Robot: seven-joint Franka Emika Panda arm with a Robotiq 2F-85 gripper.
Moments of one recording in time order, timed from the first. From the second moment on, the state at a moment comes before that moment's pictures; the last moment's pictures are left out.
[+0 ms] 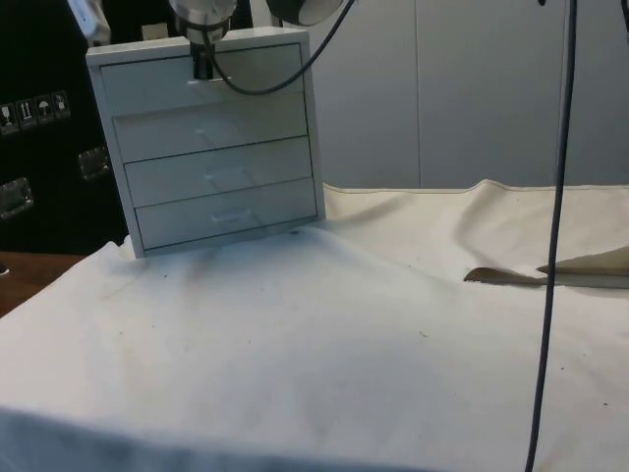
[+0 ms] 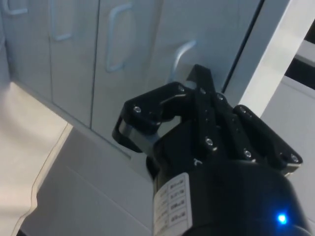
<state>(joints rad) 0.68 0.31 -0.74 -1.94 -1.09 2.52 0.39</state>
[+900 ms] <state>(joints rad) 0.72 0.12 -0.60 -2.08 -1.11 2.32 0.45</state>
